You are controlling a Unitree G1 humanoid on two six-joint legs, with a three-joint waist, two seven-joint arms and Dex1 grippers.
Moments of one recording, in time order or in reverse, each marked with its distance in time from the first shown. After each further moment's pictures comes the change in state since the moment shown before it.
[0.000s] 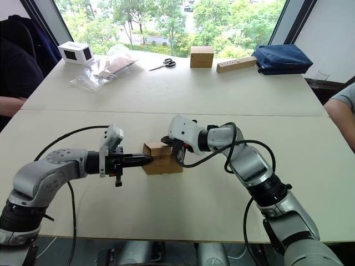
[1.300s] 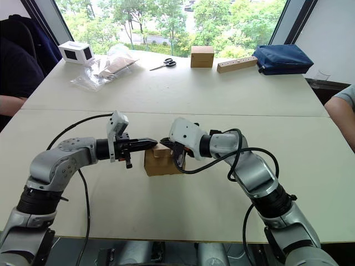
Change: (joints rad) left arm -0.136 -0.099 -0.028 0.164 0.066 -0.069 0.043; right arm 0.070 0.011 -0.047 -0.143 0.031 0.096 -0.055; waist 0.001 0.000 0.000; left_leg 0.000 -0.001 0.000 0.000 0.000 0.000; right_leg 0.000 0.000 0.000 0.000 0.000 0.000
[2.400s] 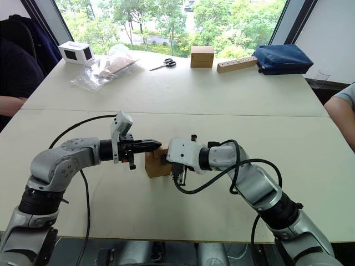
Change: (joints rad) left arm -0.012 -0.021 0.004 -0.061 -0.051 0.105 0.055; right arm 0.056 -0.084 0.104 -0.076 -0.078 -0.053 0.012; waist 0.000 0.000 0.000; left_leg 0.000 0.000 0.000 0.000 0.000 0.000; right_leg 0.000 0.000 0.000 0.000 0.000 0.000
